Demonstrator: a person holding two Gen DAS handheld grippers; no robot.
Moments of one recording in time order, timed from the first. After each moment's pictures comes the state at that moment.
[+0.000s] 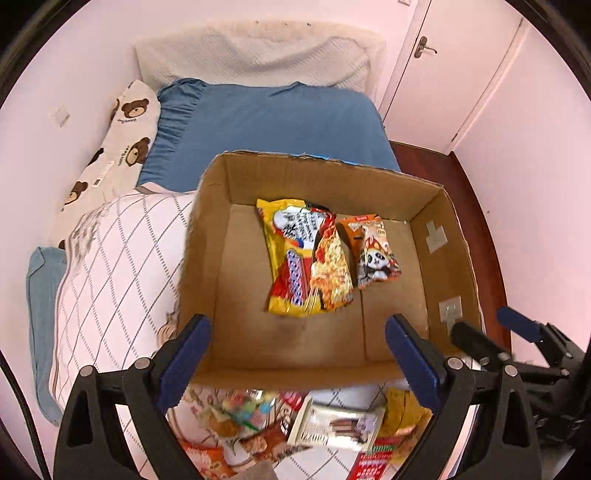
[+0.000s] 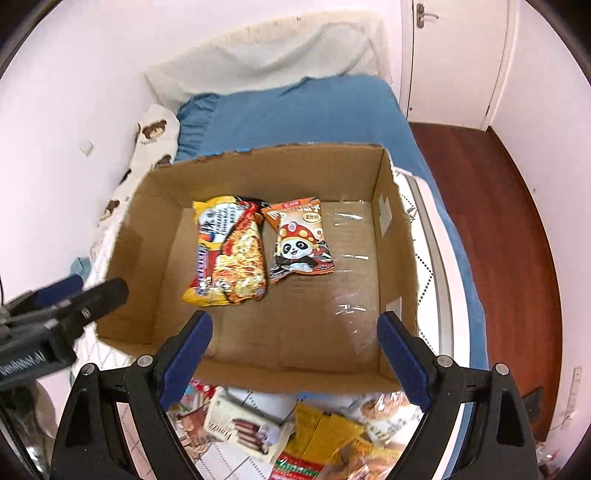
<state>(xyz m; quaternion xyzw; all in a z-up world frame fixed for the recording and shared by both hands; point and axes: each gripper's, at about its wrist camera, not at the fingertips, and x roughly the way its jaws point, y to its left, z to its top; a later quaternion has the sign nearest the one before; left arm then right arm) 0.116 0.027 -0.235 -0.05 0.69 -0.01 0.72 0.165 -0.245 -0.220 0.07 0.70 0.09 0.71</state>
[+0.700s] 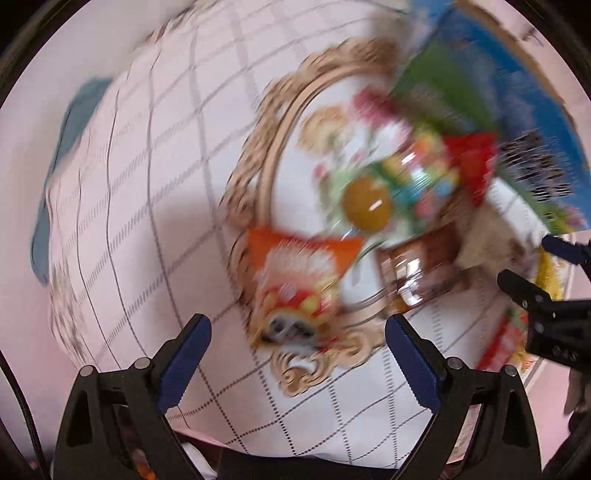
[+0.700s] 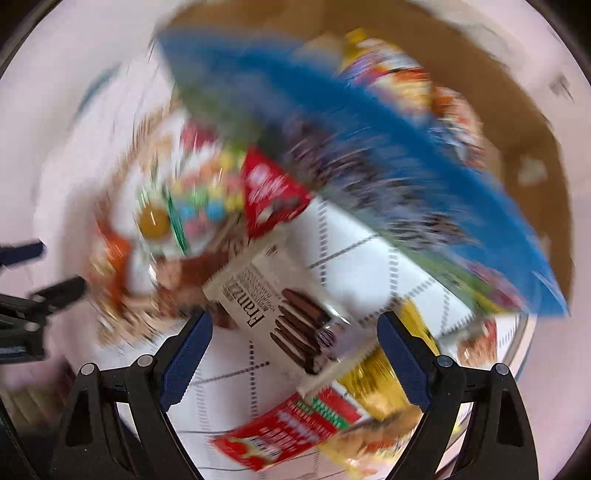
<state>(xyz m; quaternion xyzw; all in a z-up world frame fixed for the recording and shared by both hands) -0.121 0.150 -0.322 -0.12 0.79 0.14 0.58 0.016 -0.115 -0.299 -0.20 0.74 0.28 0.58</state>
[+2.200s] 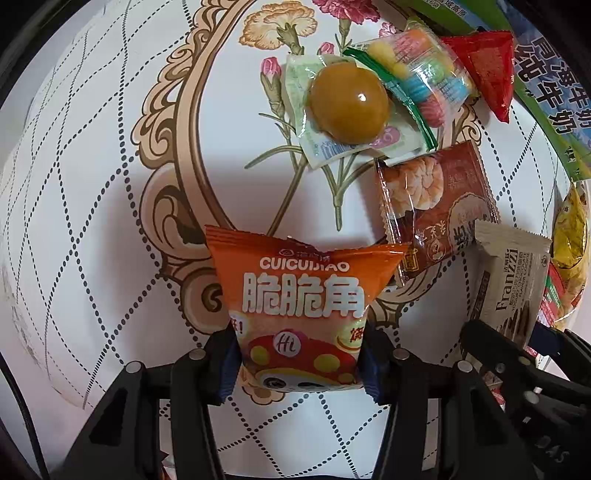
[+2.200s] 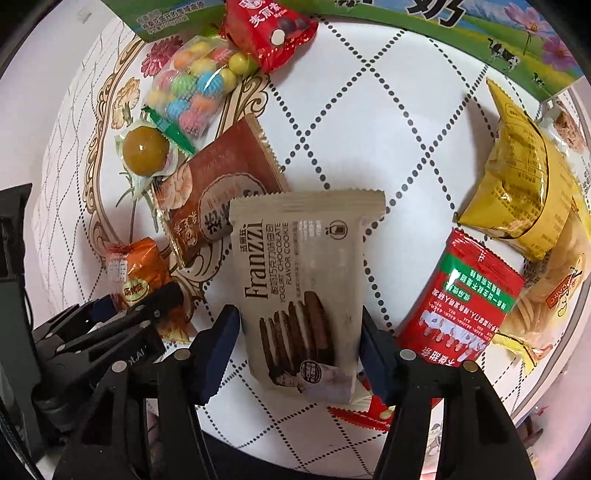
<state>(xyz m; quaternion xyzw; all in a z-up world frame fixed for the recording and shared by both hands) -0.157 0.054 -0.401 -0.11 0.82 0.08 0.56 -0.127 -0.154 -0.323 0.00 0.84 0.12 0.53</state>
